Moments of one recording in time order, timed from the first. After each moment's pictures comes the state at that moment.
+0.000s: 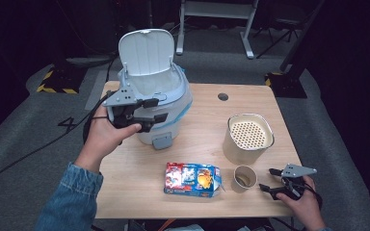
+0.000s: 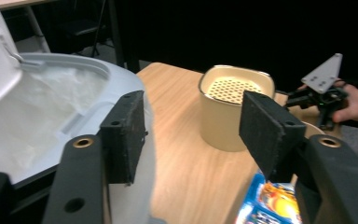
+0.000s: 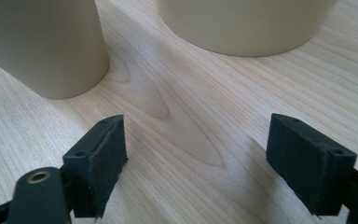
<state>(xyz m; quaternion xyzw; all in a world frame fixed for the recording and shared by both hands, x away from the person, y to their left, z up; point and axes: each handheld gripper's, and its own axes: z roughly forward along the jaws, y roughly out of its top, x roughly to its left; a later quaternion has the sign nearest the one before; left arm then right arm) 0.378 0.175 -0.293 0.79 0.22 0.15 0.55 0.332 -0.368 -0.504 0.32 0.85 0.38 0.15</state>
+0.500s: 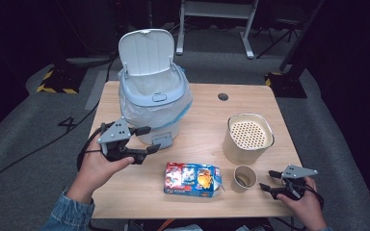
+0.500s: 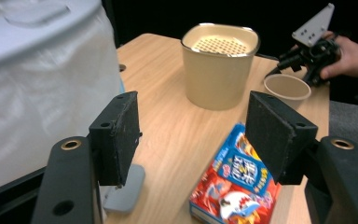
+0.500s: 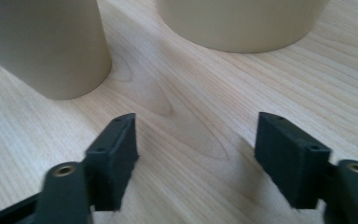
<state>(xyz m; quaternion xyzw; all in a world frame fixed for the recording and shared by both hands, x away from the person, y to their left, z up) 0.331 0.188 -0.346 0.81 0.22 0.15 0.53 0.325 -0.367 -0.499 0.33 0.85 0.37 0.15</state>
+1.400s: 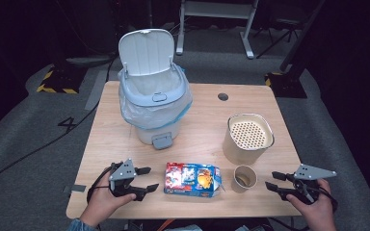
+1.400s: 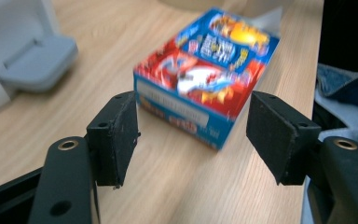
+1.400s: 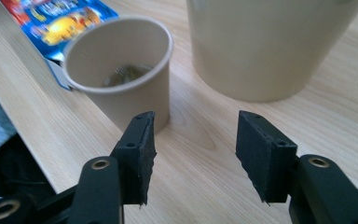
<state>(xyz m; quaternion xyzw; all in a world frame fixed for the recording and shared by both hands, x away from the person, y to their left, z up) 0.299 0.190 -0.471 0.84 0.26 0.07 0.47 0.294 -0.358 -0.436 0.34 0.83 0.41 0.14</state>
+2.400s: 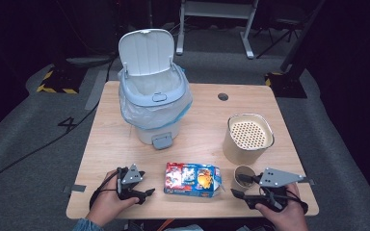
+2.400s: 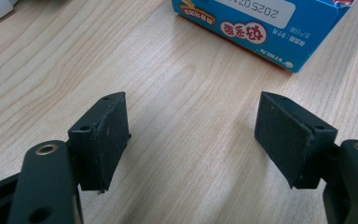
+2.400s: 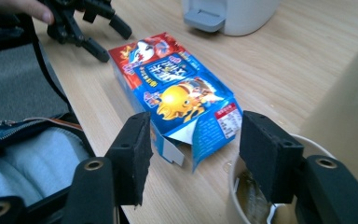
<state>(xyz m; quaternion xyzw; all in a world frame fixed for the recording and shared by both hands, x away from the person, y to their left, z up) 0.305 0.186 -0.504 0.88 0.29 0.11 0.37 0.272 -0.247 -0.408 0.25 0.85 0.45 0.12</state>
